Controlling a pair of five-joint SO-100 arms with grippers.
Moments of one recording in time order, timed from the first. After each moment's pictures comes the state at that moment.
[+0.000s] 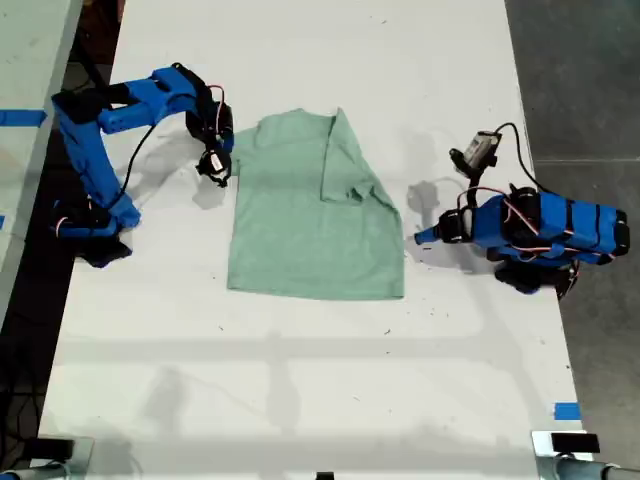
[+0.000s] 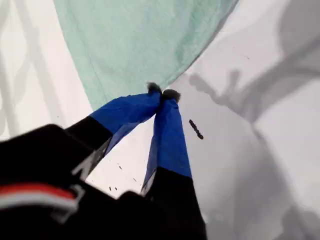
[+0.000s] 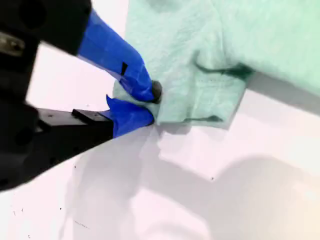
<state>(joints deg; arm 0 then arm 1) -58.8 82.0 101.2 63.6 41.6 12.1 200.2 174.5 71.4 -21.6</state>
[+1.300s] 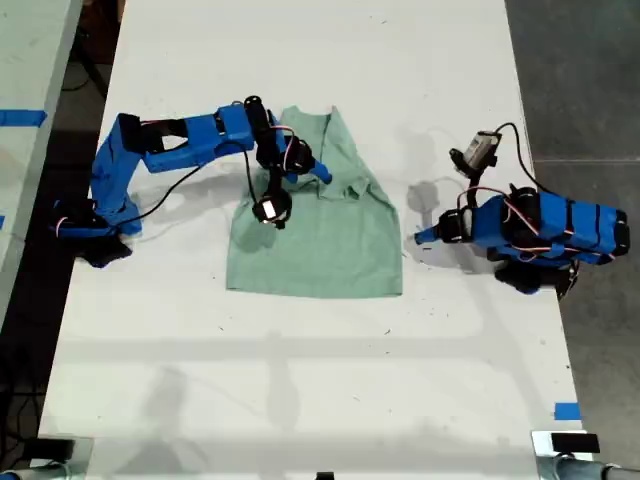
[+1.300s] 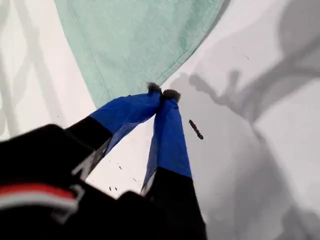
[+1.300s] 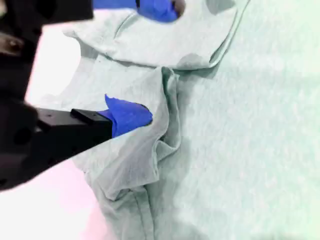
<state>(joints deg) -29.7 61.8 58.1 73.1 27.5 12.1 200.2 174.5 71.4 -21.6</state>
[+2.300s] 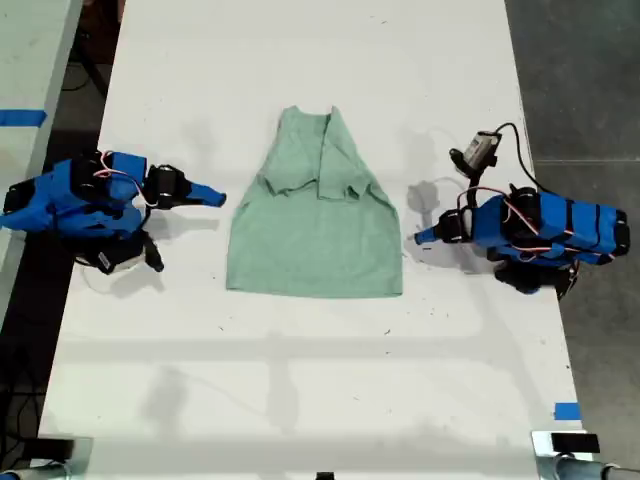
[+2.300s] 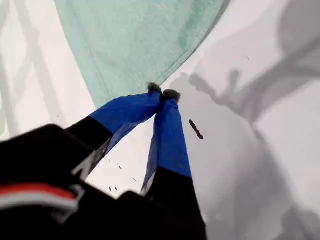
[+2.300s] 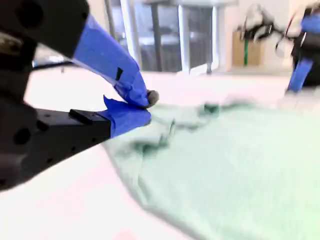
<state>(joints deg) -15.8 203.0 177.9 54.7 11.4 12.1 200.2 174.5 71.4 -21.6</state>
